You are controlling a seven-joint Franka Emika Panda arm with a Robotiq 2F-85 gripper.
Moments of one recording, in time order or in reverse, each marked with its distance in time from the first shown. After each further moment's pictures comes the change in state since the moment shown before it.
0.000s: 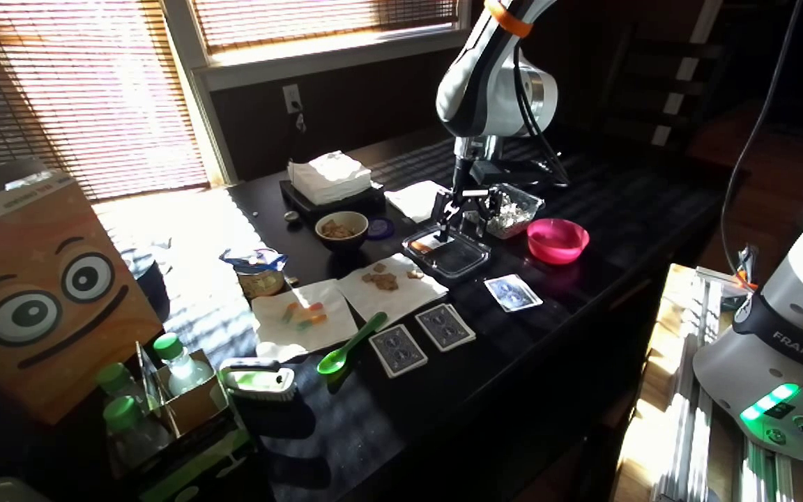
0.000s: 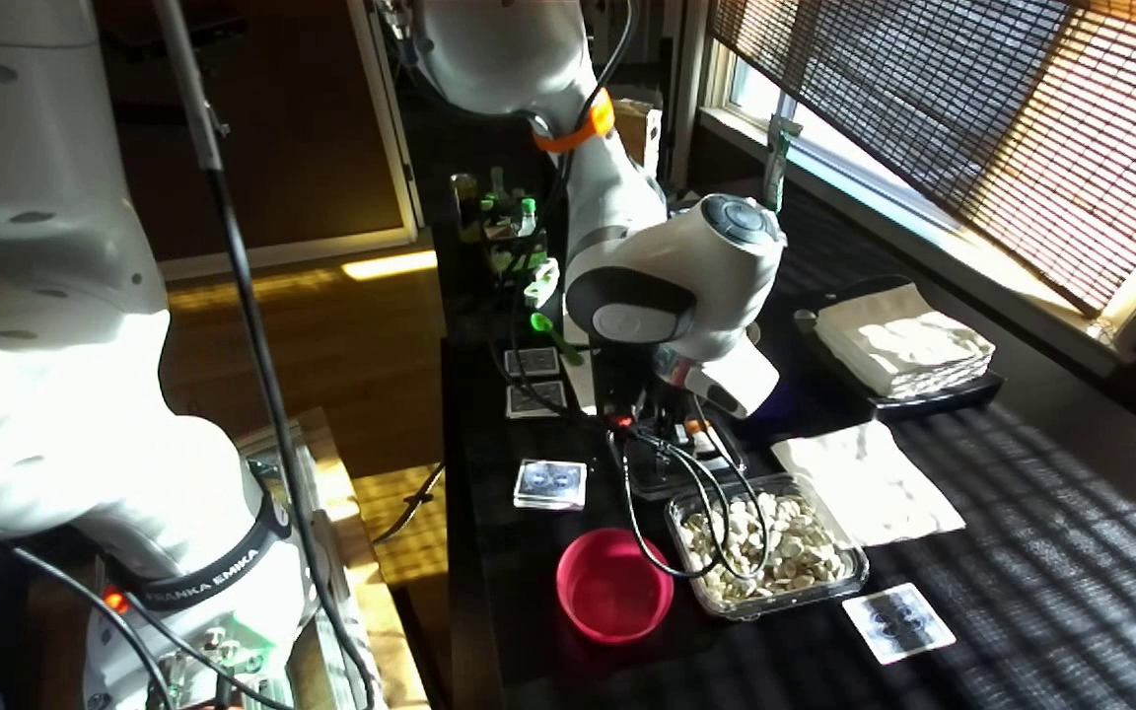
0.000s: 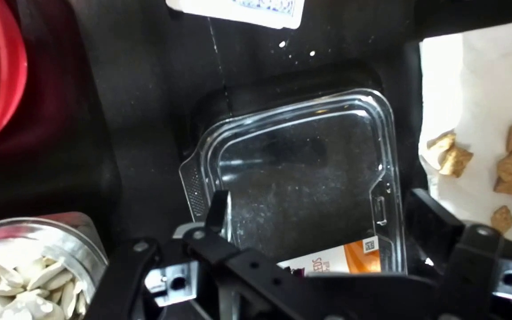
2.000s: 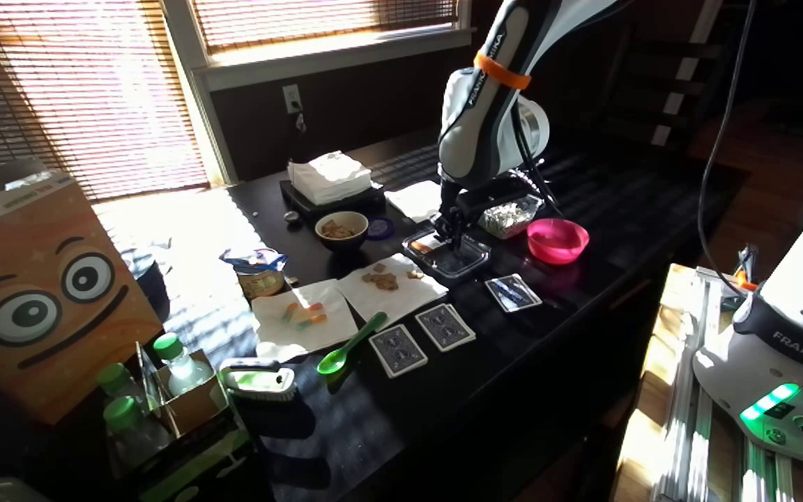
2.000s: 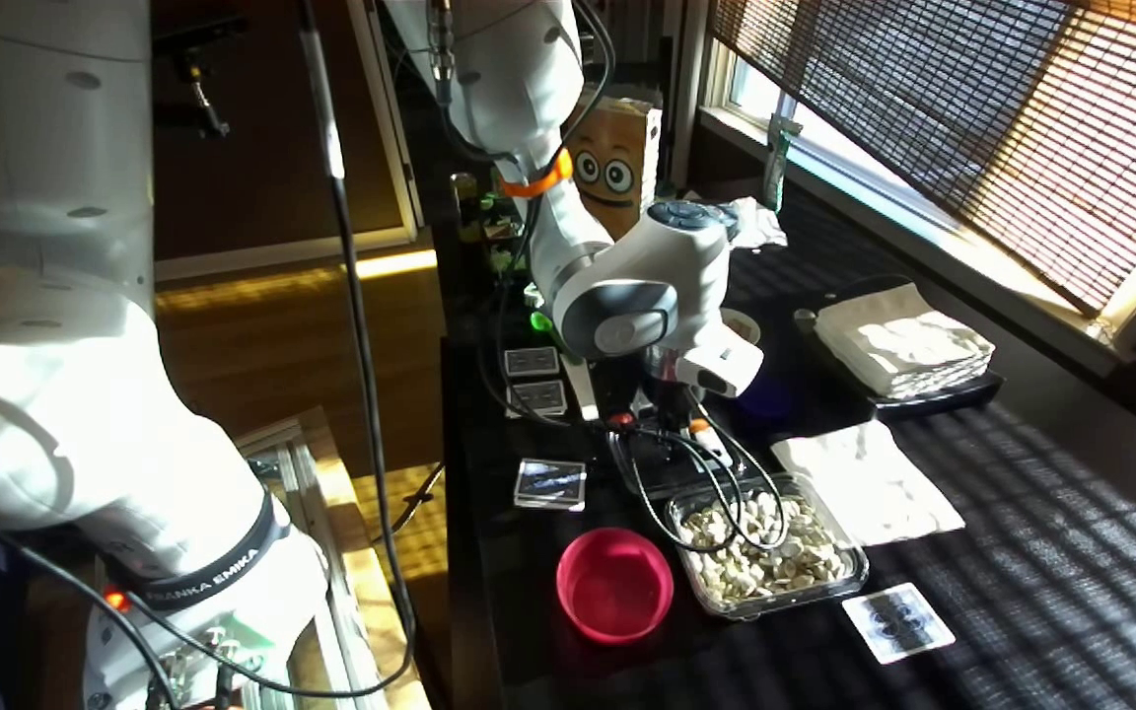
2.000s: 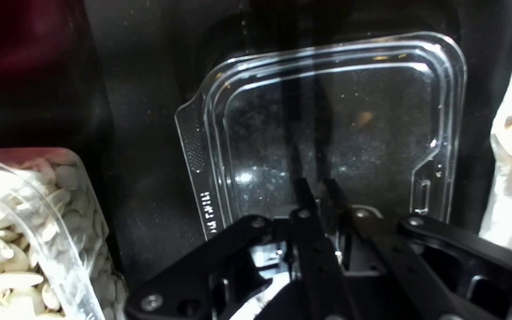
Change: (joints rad) arm 0.175 0.101 -0.113 -0.002 -0.297 0.237 0.266
